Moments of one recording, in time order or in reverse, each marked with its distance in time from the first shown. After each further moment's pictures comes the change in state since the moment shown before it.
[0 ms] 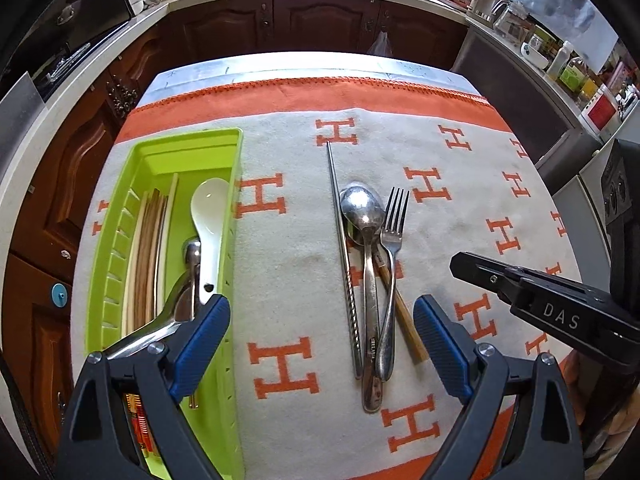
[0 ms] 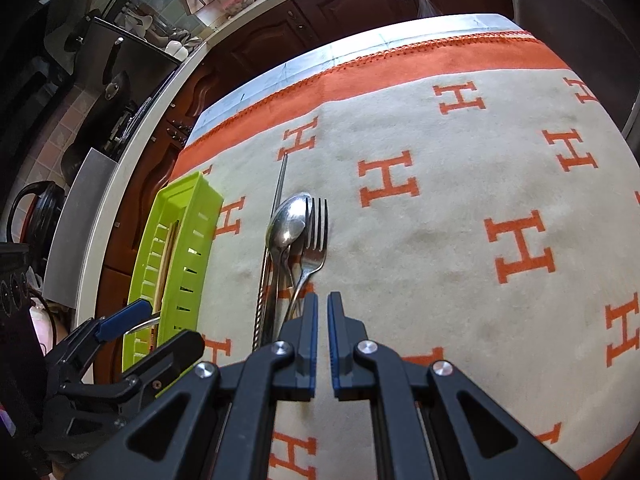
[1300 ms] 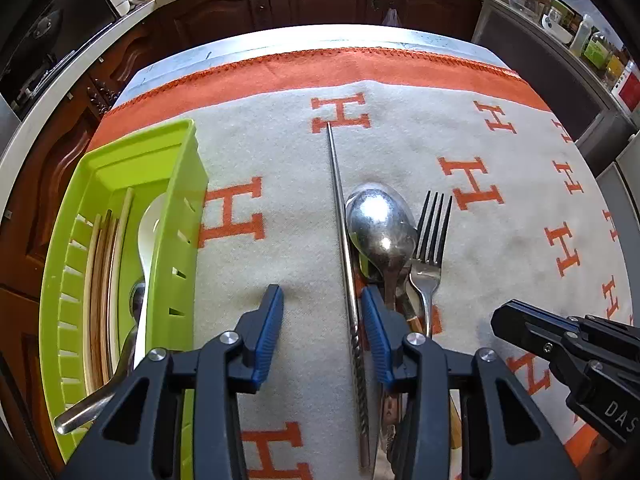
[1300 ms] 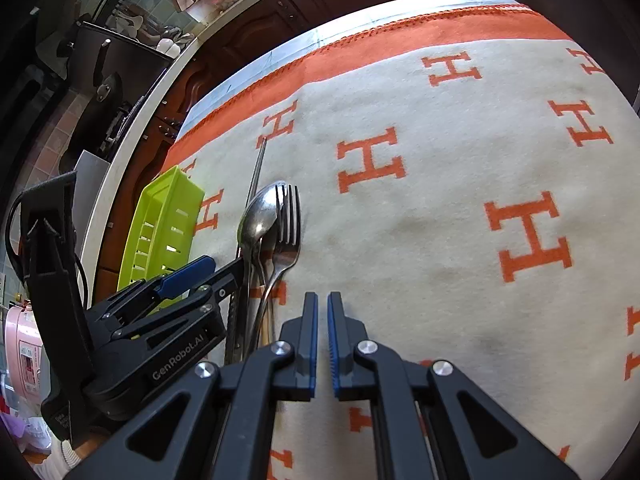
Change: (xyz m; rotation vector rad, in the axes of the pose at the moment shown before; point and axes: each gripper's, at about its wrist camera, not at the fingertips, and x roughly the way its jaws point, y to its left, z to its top) left arm 0.080 -0.015 0.026 0.042 0.029 0.093; right arm 0.023 -0.022 -0.002 0.025 0.030 0.029
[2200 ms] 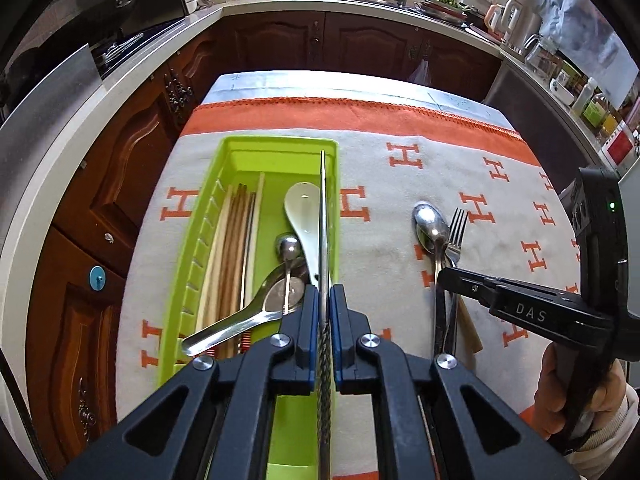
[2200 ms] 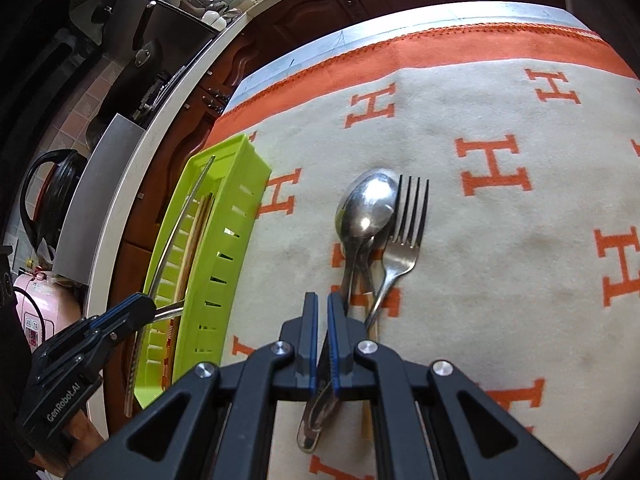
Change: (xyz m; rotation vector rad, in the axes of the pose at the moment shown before) left arm -0.104 0.093 -0.050 -0.146 -0.105 -0.024; right arm 0.029 0.064 0.000 -0.115 0.045 0.077
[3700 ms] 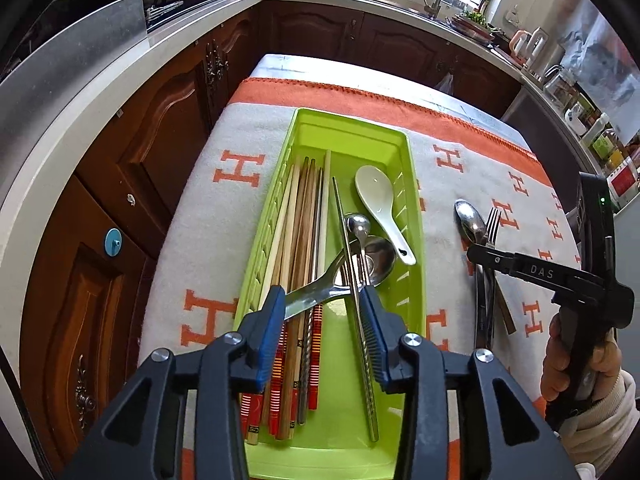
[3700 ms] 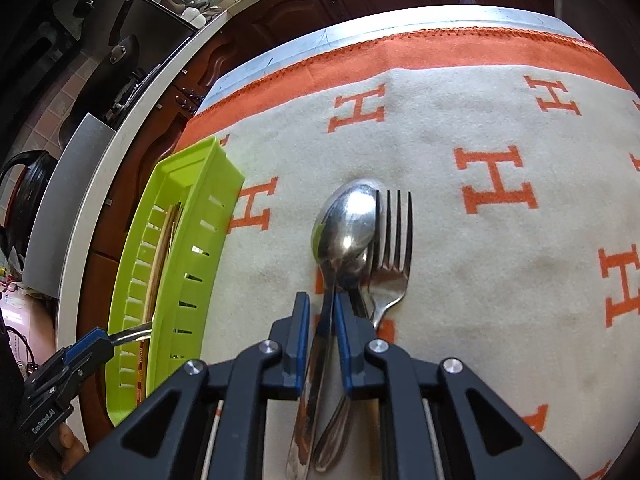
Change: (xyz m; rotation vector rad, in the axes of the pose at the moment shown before) left arm 0.003 0.064 -0.023 -0.112 0.007 -0.037; right arm 0.017 0.001 0.012 0.006 -0.024 -0.105
